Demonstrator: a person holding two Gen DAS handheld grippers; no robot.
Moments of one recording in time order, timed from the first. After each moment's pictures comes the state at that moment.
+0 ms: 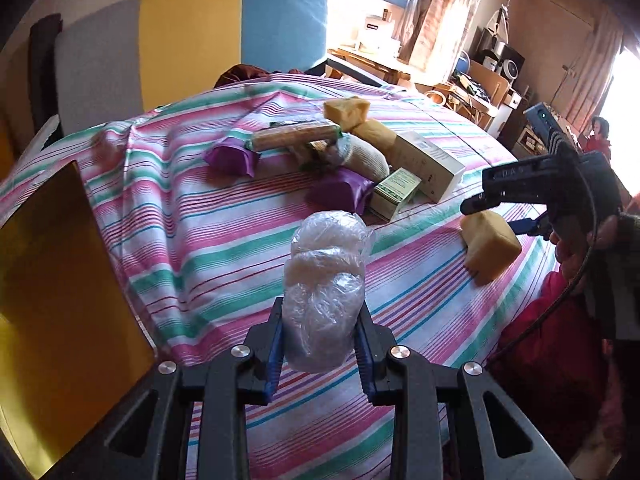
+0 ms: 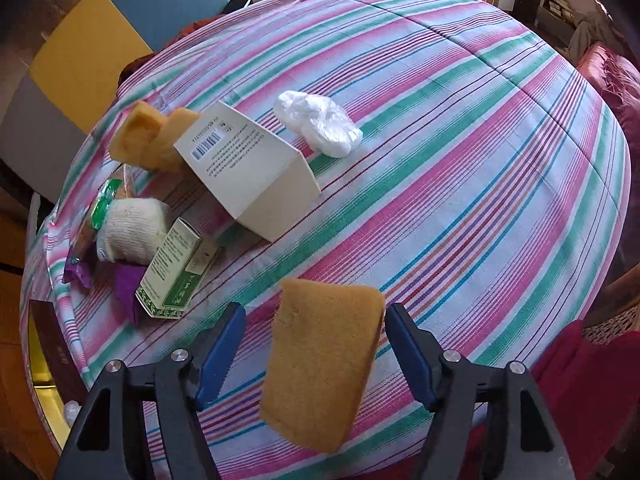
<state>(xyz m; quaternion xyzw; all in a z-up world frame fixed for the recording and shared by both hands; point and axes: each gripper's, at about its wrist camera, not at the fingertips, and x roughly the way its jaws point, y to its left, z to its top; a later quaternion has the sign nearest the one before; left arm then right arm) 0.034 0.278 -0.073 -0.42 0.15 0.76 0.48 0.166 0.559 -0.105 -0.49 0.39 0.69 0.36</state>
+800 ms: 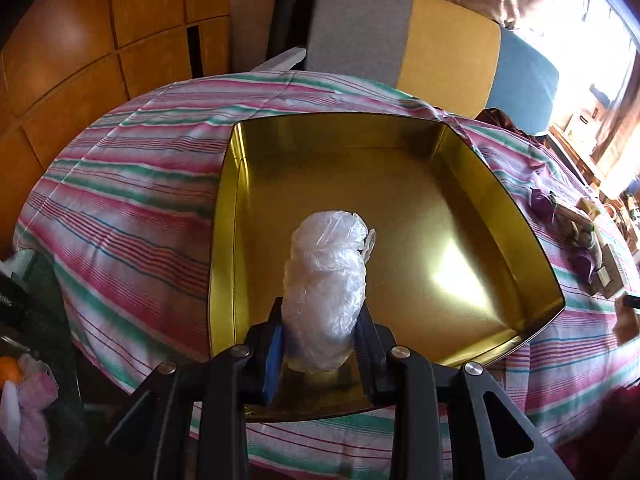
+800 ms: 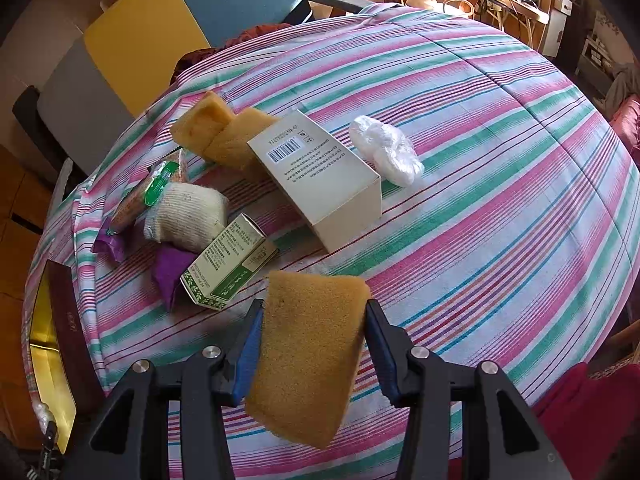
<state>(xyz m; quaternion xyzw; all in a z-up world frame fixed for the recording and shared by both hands) -0.066 0.036 -0.082 -0.46 0.04 0.87 0.16 0.176 0.544 -0.100 -0.46 0.34 0.76 0.31</state>
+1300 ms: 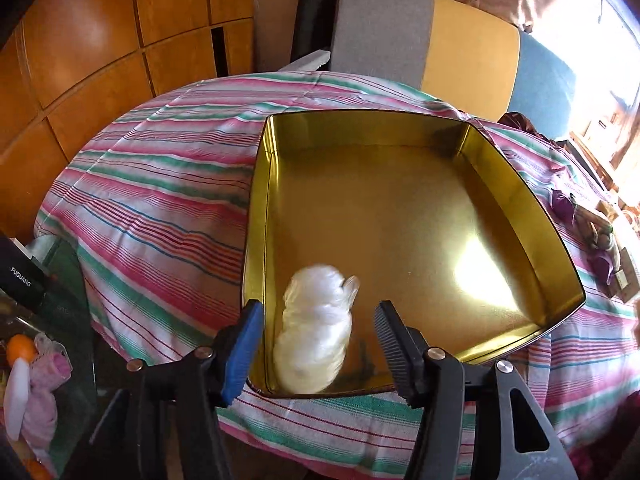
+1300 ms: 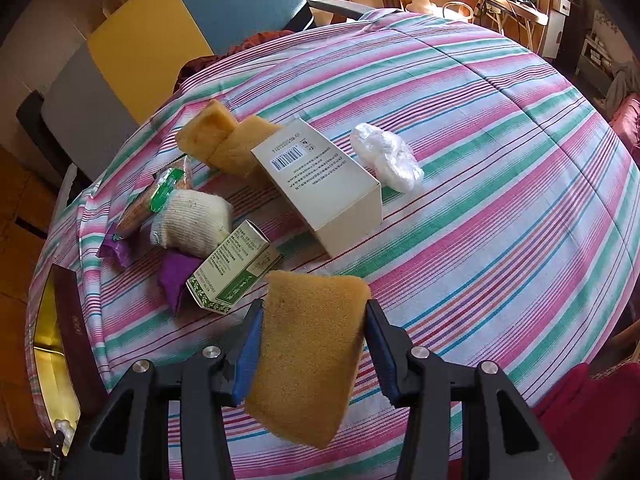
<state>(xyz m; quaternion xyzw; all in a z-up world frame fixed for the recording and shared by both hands) -0.056 0.025 -0.081 -0.45 0.05 0.88 0.13 0.152 0.542 -0.077 -0.44 0.34 0.77 0.31</state>
